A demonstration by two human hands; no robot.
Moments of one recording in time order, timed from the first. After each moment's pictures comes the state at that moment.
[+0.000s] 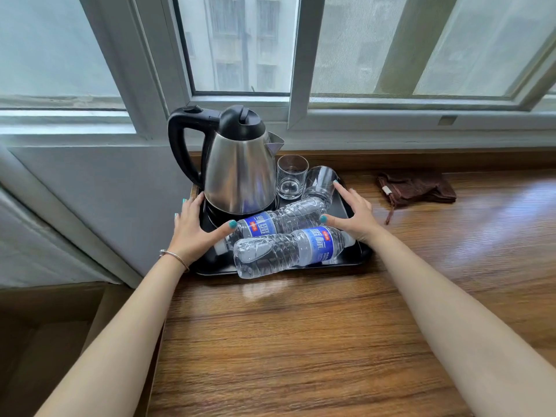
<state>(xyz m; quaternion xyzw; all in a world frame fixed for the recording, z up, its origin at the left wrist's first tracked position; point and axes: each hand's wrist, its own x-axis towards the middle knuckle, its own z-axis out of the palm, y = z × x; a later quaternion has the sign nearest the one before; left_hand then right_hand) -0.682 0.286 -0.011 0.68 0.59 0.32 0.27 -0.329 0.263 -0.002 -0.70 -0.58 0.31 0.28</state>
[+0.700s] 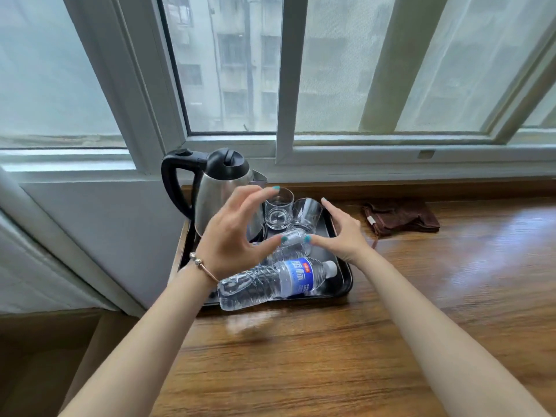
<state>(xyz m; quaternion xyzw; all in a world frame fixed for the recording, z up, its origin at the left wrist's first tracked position) -0.592 0.249 0.102 0.85 0.31 0.43 0.05 -0.332 0.263 0.038 -0.69 -0.61 0.25 0.31</state>
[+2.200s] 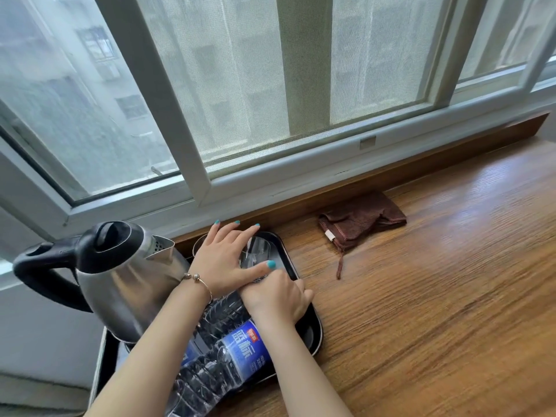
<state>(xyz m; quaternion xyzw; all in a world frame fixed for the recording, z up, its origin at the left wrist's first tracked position) -0.479 0.373 0.056 0.92 0.39 0.04 0.02 -0.398 0.279 0.033 -0.88 -0.33 0.24 0.24</state>
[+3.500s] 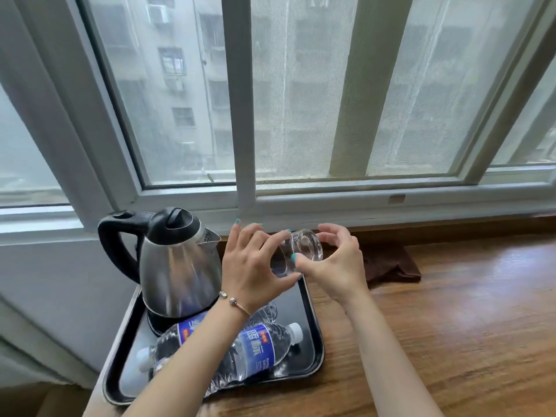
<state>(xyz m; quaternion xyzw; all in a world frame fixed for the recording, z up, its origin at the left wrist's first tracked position) -0.467 0.315 0.081 0.80 0.40 0.43 -0.12 -0.310 0.268 0.101 -0.69 -0.49 0.18 0.50</state>
